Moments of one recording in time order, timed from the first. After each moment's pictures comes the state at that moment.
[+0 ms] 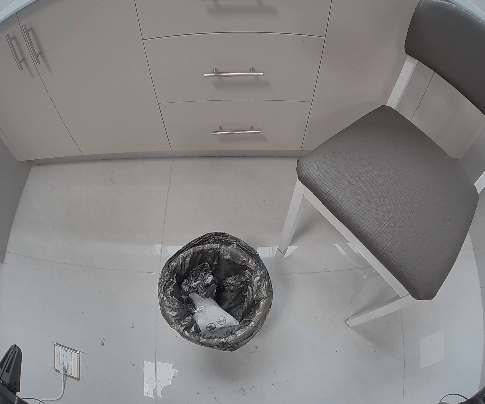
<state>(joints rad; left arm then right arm) 0.00 0.01 -0.04 0.04 -0.05 0.01 -0.01 0.03 -0.02 -0.10 -0.45 -0.05</state>
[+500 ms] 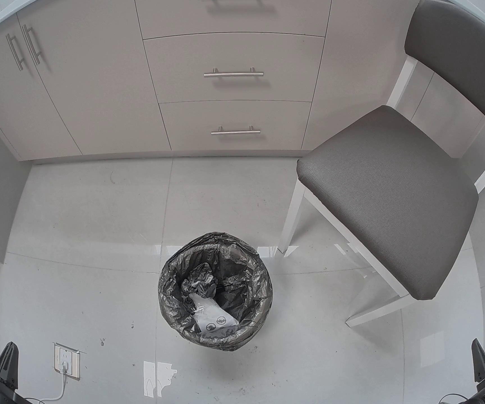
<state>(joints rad) 0.00 0.01 -0.02 0.01 0.01 -0.01 0.00 0.01 -0.02 -0.02 0.01 -0.01</state>
